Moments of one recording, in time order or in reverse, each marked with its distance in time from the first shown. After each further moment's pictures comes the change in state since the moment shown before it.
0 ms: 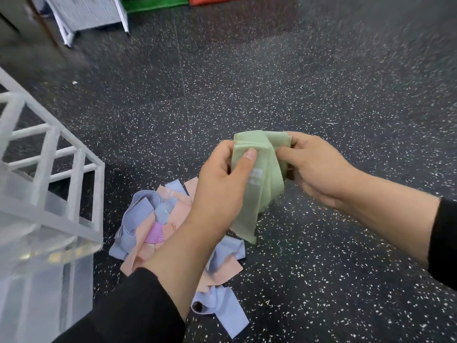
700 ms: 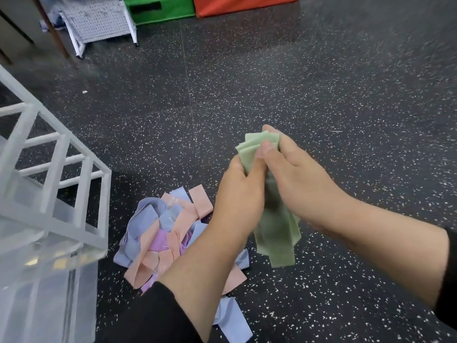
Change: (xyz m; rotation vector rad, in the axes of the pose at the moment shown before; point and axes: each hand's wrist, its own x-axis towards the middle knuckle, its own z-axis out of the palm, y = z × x) left_hand 0.004 0.009 0.021 0.129 0.054 -0.212; right_hand -0.020 -0.020 0.040 -0.317 0.045 -0.203
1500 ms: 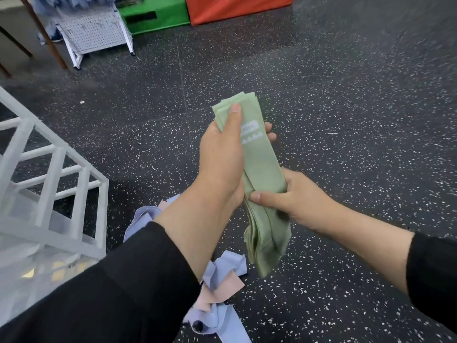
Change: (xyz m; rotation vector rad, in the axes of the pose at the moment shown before) left_hand 0.037 0.054 0.013 -0.481 0.022 0.002; right_hand 0.005 0.055 -0.022 0.265 -0.184 0.105
